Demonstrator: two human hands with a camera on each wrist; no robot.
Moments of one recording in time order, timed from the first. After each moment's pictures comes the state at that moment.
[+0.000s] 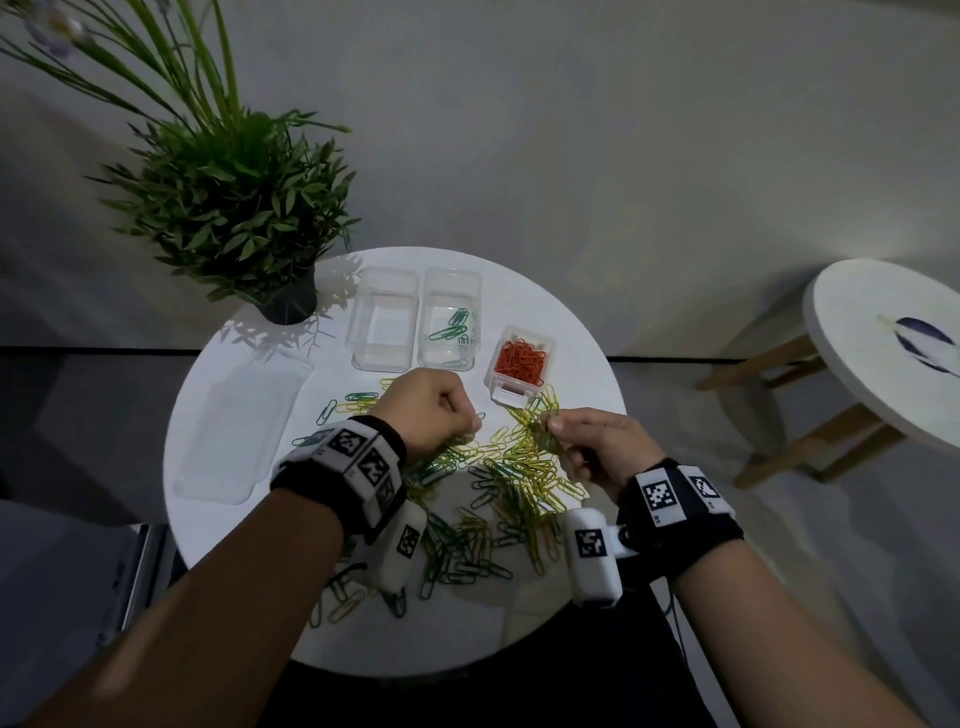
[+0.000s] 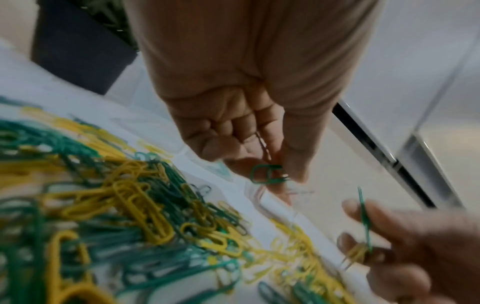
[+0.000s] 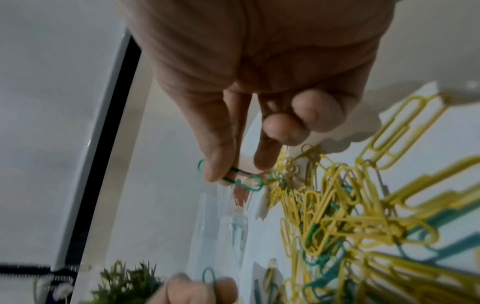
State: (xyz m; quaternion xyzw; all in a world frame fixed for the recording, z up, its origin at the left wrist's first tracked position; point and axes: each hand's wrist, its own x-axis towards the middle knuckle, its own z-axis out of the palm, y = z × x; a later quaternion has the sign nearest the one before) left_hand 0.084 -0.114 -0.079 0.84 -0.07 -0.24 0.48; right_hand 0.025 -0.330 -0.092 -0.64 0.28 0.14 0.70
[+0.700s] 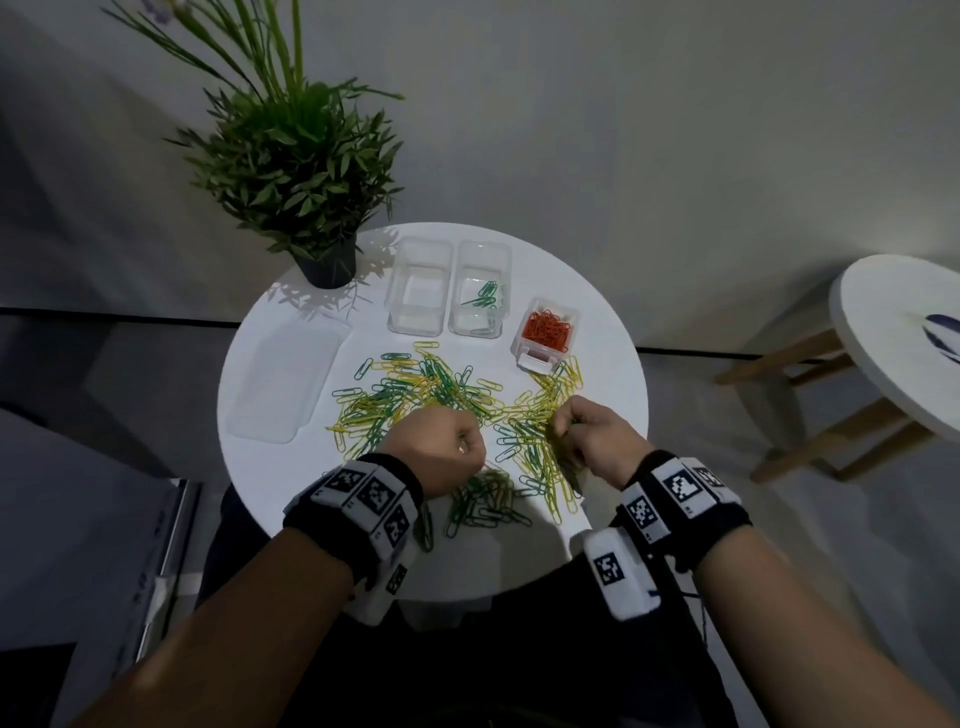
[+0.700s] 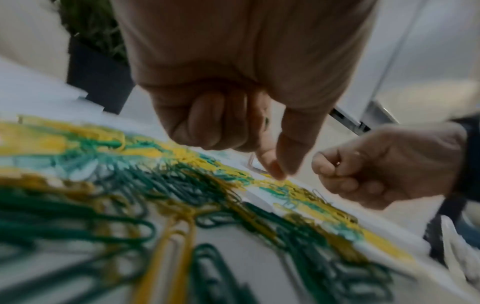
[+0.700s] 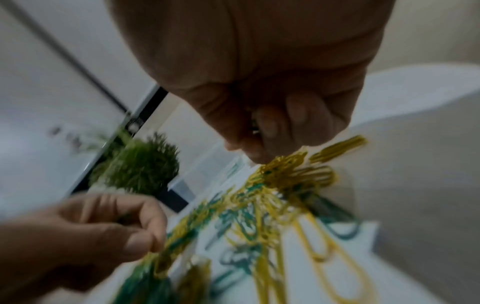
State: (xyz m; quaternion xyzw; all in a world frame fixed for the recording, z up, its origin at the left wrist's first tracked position) left_hand 0.013 -0.092 -0.086 0.91 -0.12 -0.24 0.32; right_hand -0.003 -0.303 -0.090 -0.79 0.14 0.20 0.56
